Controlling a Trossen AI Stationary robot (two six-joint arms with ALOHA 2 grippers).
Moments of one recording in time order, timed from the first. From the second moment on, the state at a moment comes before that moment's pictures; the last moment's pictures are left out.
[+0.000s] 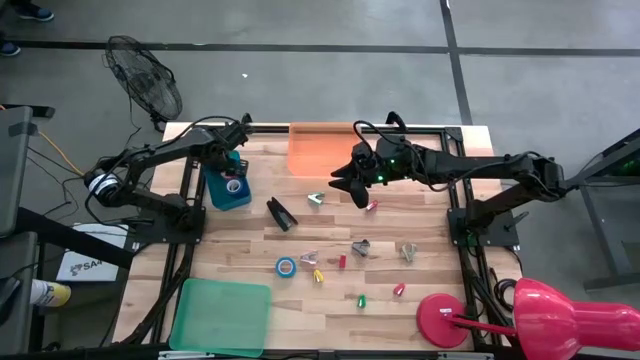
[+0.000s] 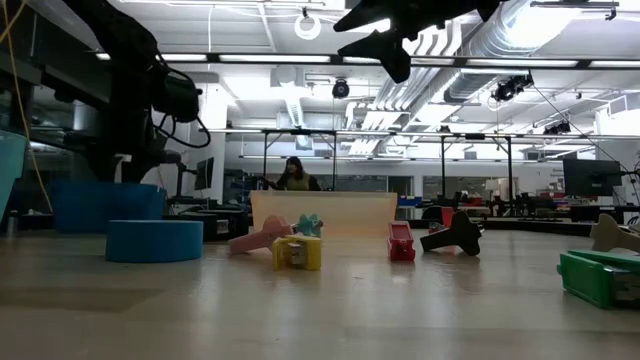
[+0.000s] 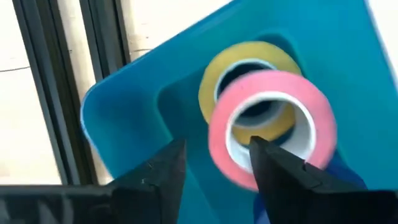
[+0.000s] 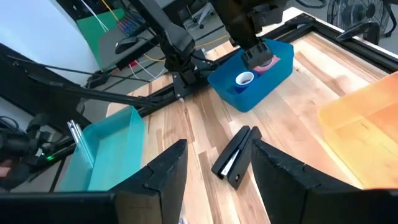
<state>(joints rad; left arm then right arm) 0.84 1.31 0.78 -0.94 -0.25 -0.60 -0.19 1.37 1.05 -0.03 -0.18 0.42</state>
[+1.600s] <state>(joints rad) -0.29 1.46 1.00 -0.74 -0.05 -1.18 -0.18 1.37 1.05 -0.18 -0.22 0.35</state>
